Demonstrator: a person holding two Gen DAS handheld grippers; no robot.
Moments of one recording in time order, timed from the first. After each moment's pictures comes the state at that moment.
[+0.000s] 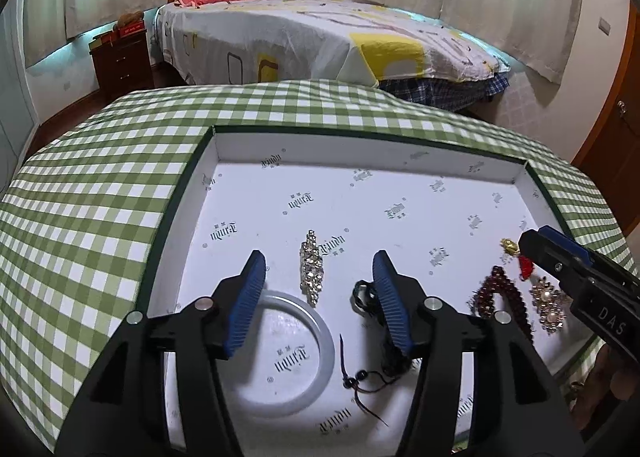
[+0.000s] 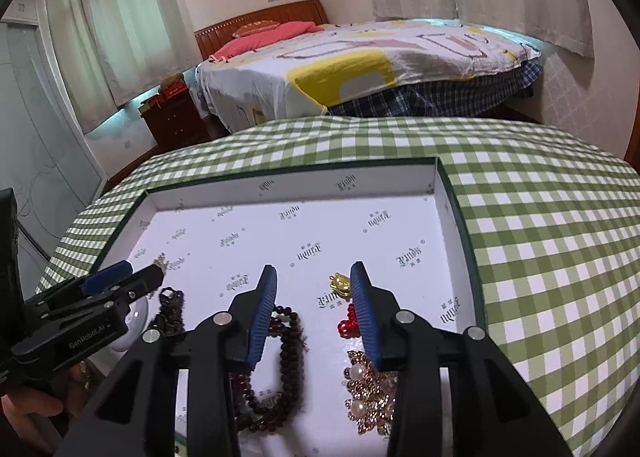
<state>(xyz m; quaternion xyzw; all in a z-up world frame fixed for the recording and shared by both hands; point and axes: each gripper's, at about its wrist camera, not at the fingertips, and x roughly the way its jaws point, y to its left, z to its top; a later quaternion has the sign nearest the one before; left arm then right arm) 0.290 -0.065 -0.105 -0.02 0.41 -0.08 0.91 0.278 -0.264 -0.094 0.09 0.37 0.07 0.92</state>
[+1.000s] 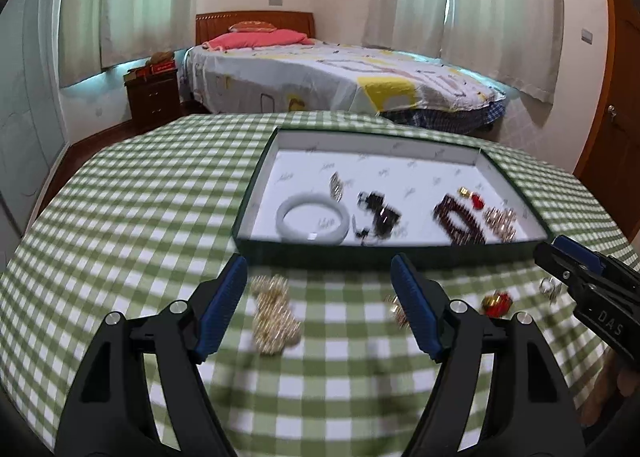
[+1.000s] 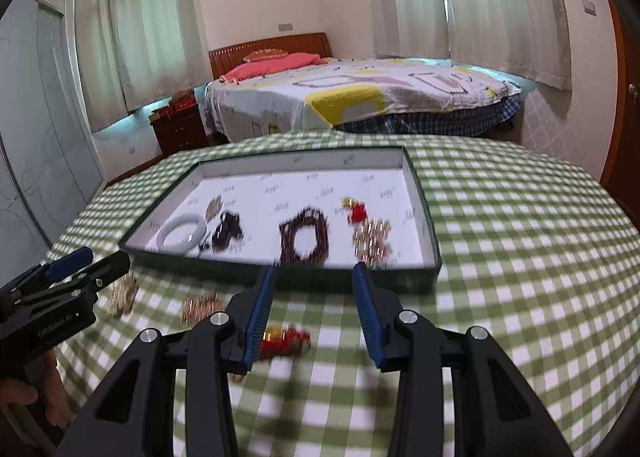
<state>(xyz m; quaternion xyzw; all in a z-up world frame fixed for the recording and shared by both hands) 0.131 -0.034 -0.081 -0.01 0.33 -0.04 0.94 0.147 -0.245 -0.083 0.06 0.32 0.06 0.94</state>
